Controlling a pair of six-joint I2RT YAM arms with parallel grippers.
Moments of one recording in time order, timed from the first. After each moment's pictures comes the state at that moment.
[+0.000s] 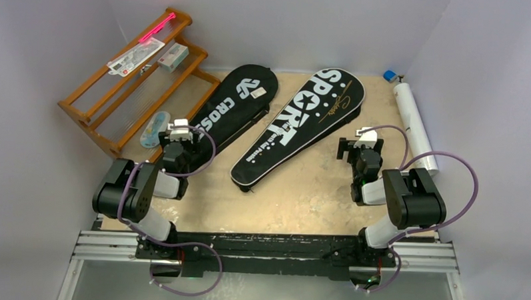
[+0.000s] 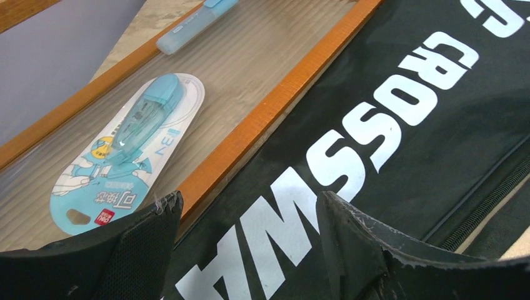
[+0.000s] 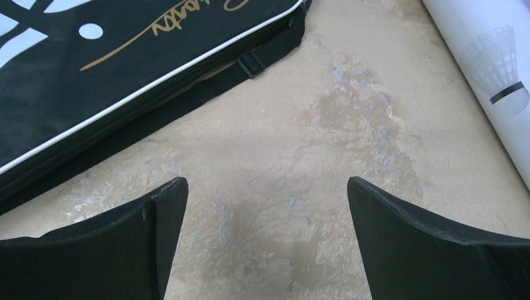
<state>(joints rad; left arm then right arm) -0.14 1.57 0.27 1.15 -0.35 0.05 0.07 1.58 0.27 1.11 0.16 -0.07</state>
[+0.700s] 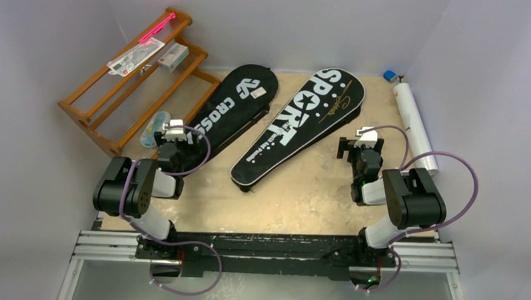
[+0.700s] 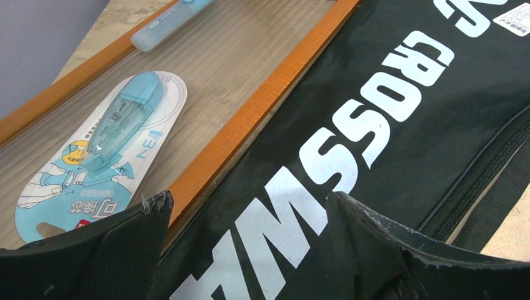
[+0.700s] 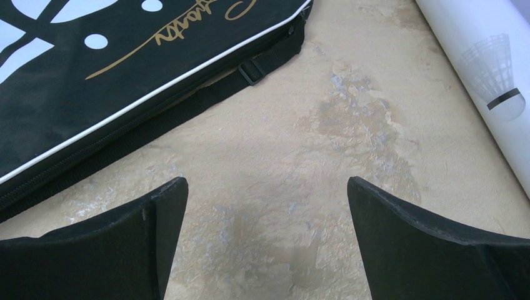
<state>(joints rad) -0.04 1.60 0.26 1.19 -0.15 0.00 0.07 1.58 0.26 1.14 0.16 -0.07</state>
